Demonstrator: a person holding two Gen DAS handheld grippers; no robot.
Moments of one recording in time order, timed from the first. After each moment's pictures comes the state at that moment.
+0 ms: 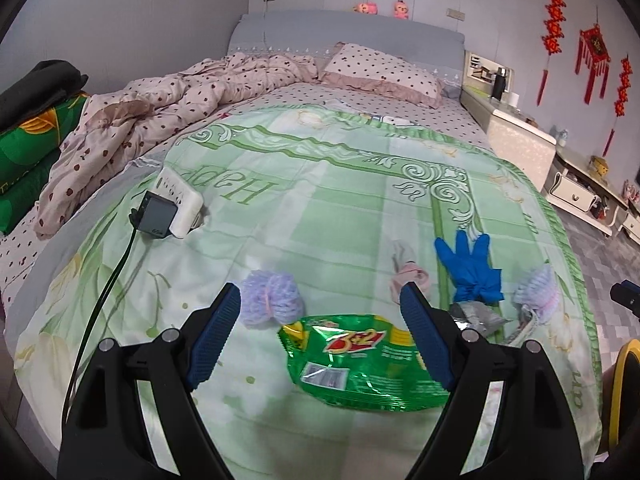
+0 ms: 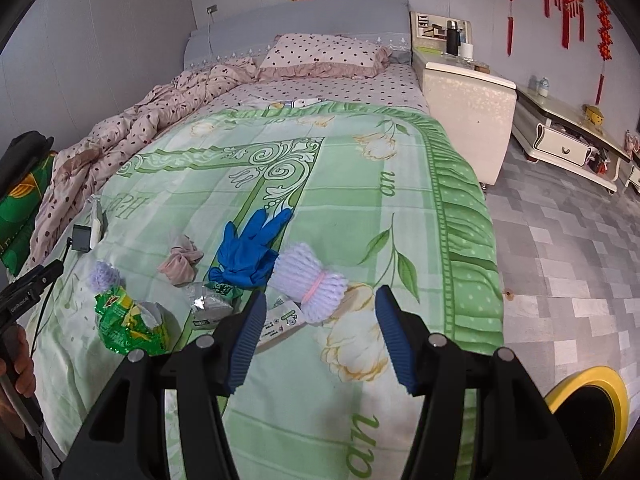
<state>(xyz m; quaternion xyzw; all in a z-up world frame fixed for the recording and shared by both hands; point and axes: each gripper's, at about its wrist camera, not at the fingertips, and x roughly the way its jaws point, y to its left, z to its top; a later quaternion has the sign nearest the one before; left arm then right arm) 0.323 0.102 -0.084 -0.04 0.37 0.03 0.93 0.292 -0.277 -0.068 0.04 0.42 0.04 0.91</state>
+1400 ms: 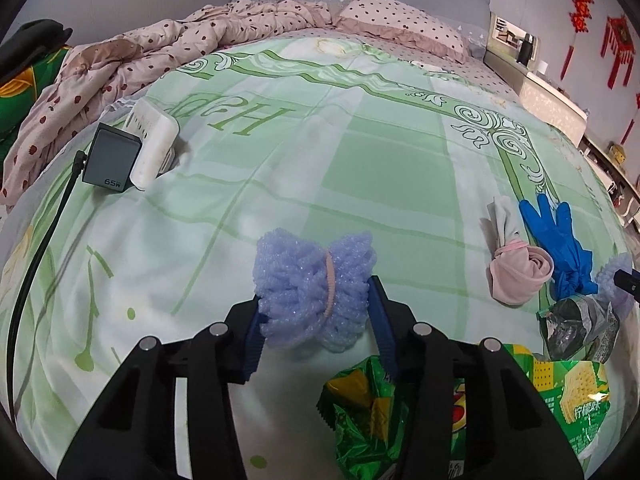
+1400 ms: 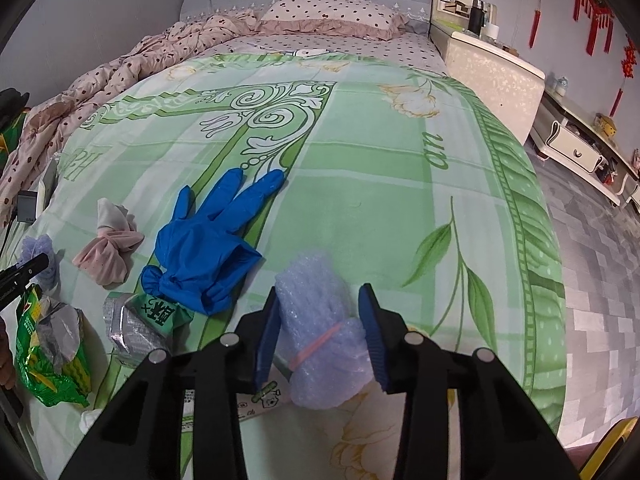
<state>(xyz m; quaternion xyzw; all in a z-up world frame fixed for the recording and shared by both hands) 0.411 0.135 -0.200 -0.05 0.44 0.03 0.90 0.384 -0.247 -0.164 -0.01 0.47 0.03 0.88</state>
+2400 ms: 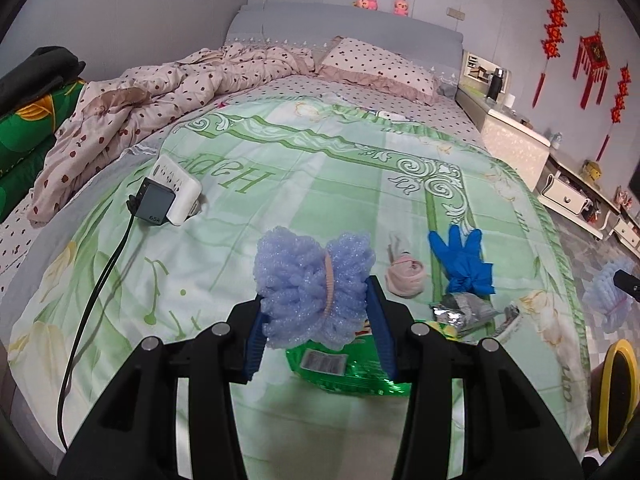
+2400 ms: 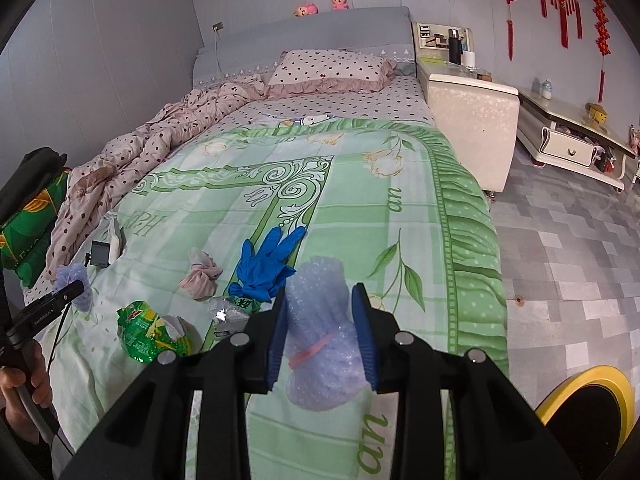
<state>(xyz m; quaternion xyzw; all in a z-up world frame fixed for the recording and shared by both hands) 0.302 0.095 -0.074 -0.06 0.37 0.00 0.93 0.263 -0.286 -0.034 0.06 0.39 0.05 0.92</state>
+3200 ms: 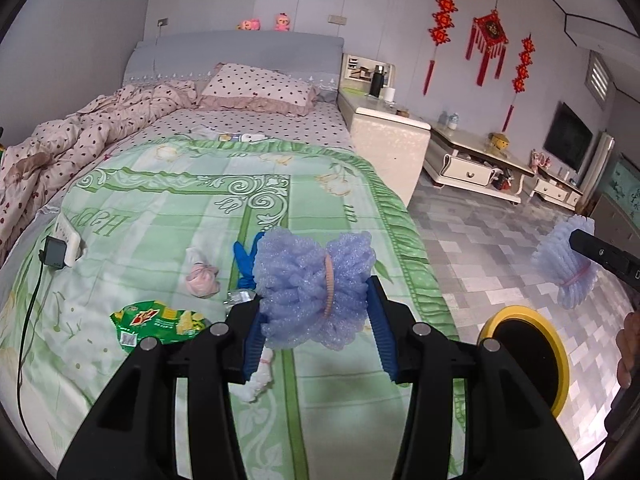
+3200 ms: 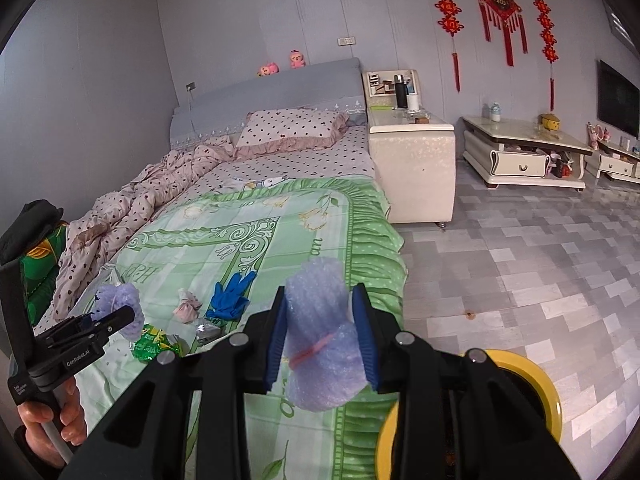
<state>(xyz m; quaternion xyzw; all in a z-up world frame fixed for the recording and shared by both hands) 0.214 -0.116 0.017 -0.03 0.33 -0.17 0.93 0.130 -0.403 0.067 0.10 0.30 -0.01 0.95</state>
